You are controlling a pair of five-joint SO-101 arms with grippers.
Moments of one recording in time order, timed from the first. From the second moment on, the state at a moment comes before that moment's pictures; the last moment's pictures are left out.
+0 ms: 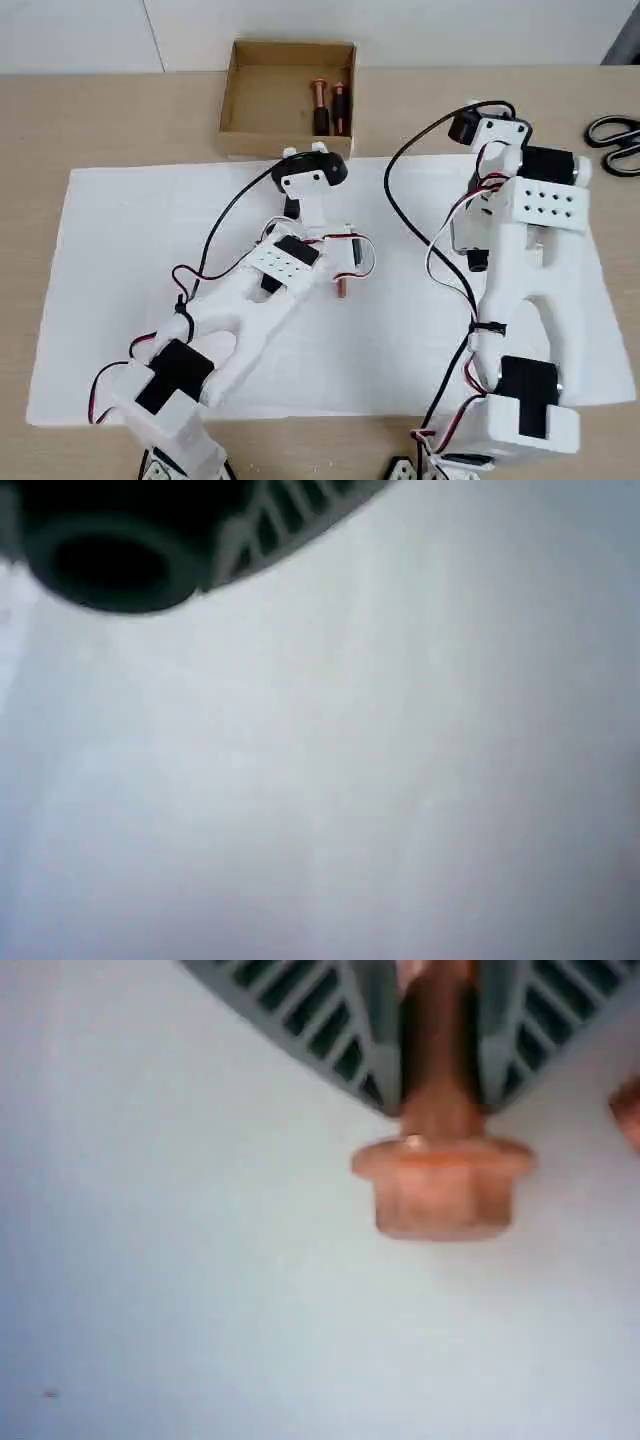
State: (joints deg) left arm 28.0 11.8 26.1 32.8 41.5; right arm 6.7 0.6 -3.6 92.9 10.4
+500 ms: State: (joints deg) left arm 23.3 11.9 -7.8 77.6 33.5; right arm 6.7 0.6 -3.6 92.9 10.4
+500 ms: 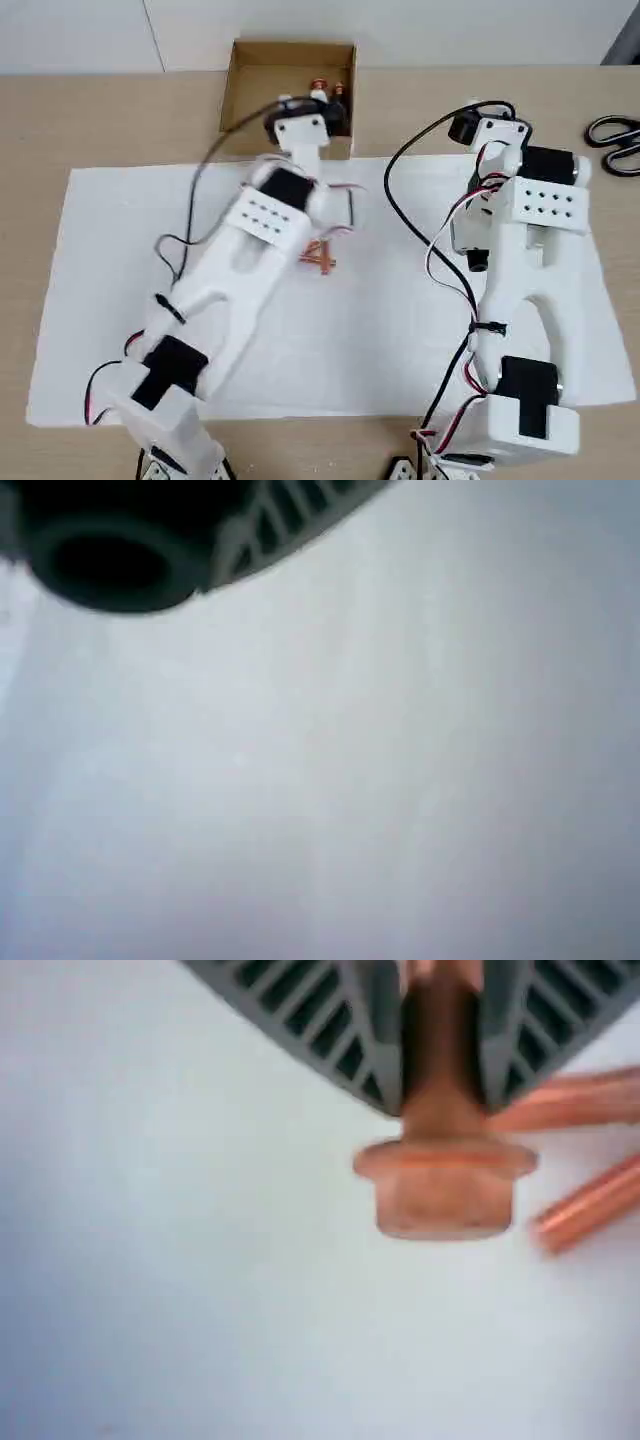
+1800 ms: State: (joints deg) left arm -3.0 22.9 4.4 74.0 6.0; right arm 6.7 0.6 -3.4 93.6 10.4
